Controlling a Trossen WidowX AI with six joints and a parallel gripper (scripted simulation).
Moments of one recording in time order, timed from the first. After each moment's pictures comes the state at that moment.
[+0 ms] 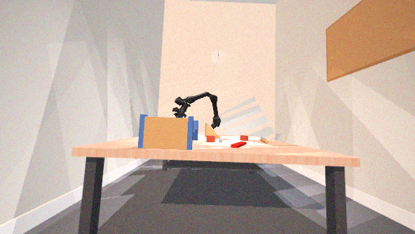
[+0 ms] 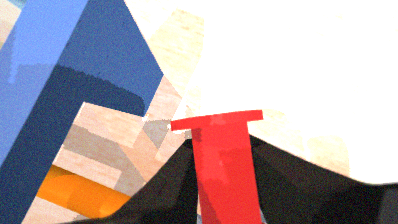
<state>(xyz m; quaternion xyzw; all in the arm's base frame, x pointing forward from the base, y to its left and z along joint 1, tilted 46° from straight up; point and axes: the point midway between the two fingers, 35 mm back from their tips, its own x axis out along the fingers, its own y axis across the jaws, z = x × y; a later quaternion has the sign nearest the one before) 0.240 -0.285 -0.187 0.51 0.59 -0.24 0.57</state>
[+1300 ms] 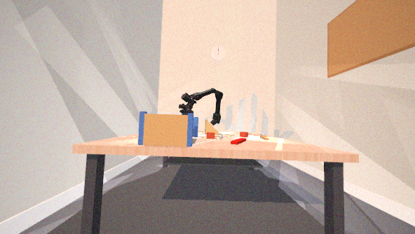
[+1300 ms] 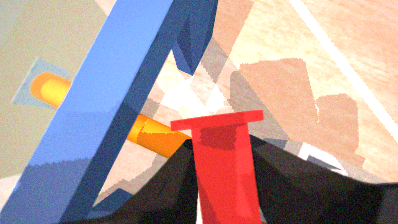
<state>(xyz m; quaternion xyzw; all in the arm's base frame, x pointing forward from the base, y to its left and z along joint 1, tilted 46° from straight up) 0.270 -0.238 -0.144 0.52 0.59 -0.23 0.58</state>
